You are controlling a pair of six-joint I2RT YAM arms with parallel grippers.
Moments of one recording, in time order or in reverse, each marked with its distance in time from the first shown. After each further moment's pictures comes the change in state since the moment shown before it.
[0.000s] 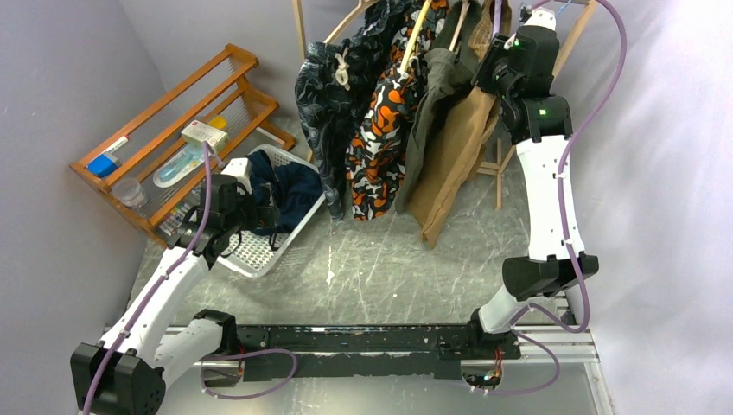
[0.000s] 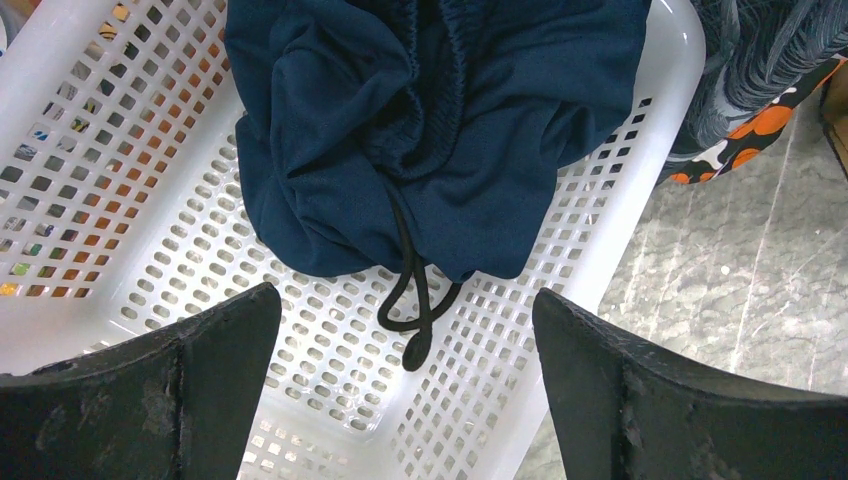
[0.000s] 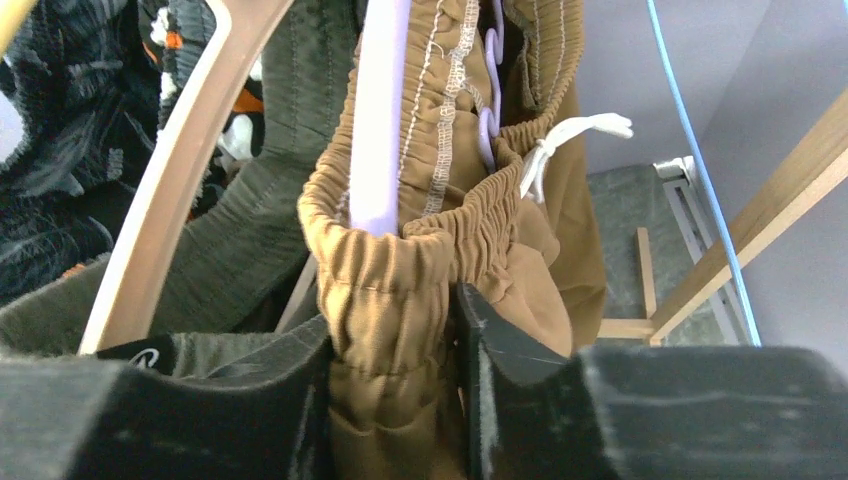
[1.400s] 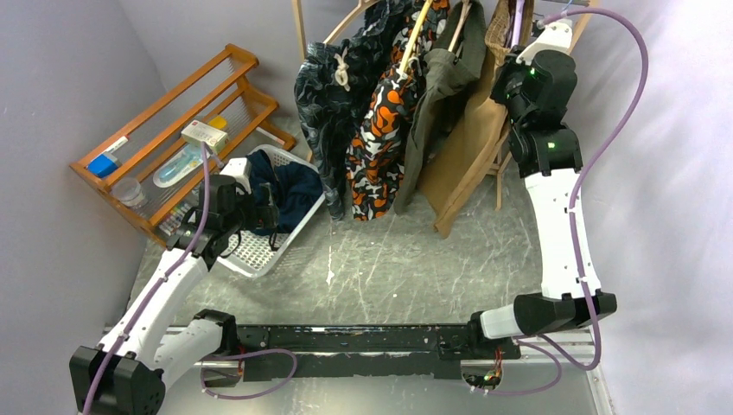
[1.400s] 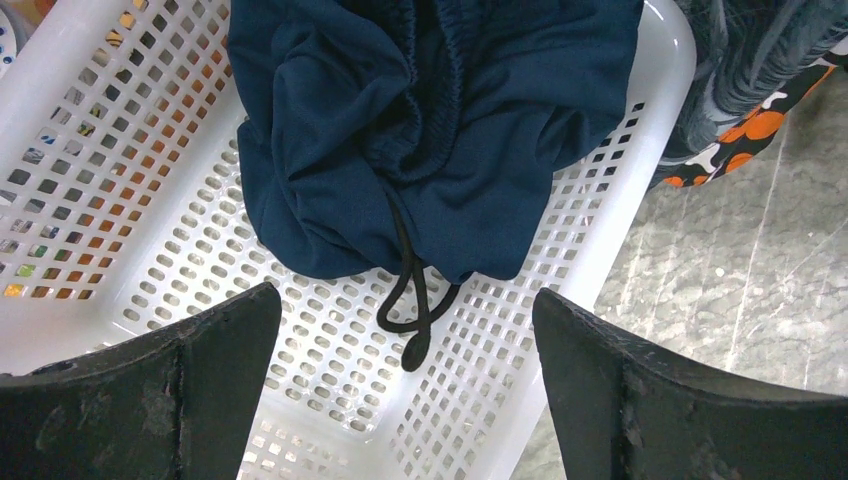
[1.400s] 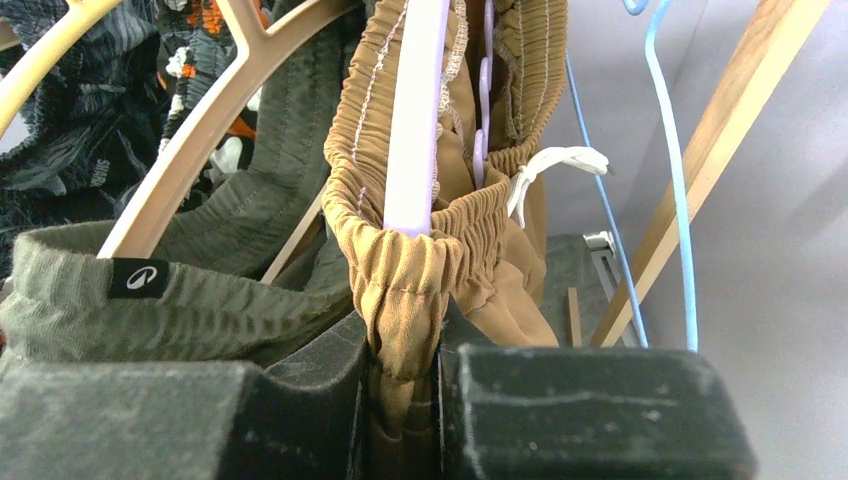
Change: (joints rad) left arm 0.000 -0.007 0.000 0.000 0.000 0.000; right arm 0.000 -0.231 -0.305 0.268 0.057 -0.178
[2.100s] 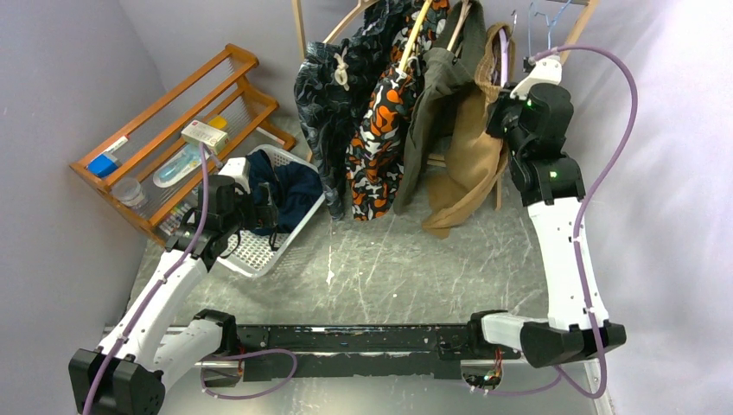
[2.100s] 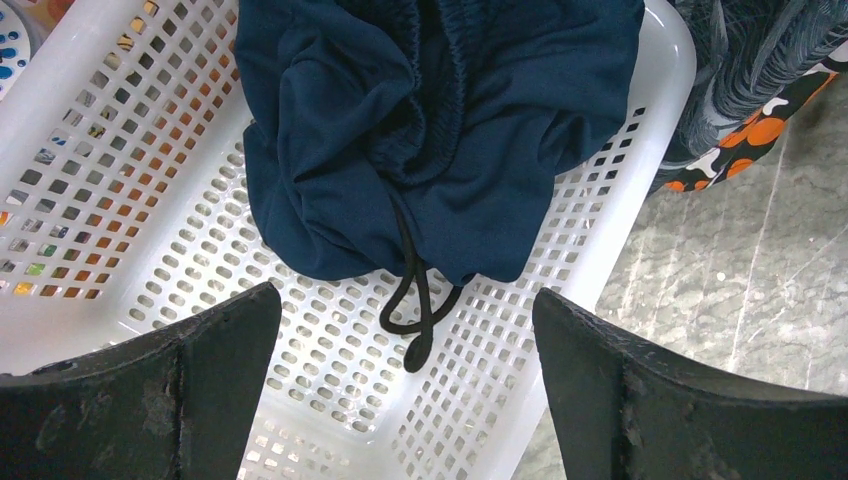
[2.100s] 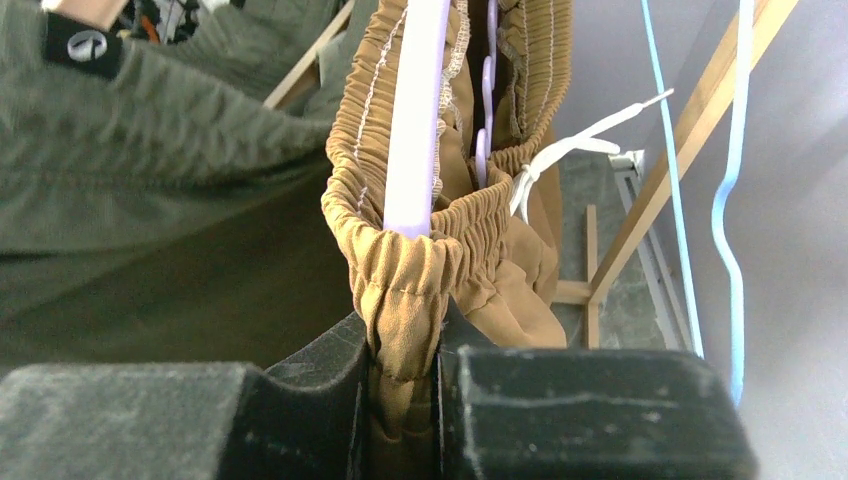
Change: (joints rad) left arm 0.000 -0.017 0.000 0.000 -0.007 0.000; right arm 0.000 -0.152 -0.209 -0.066 -0.068 0.021
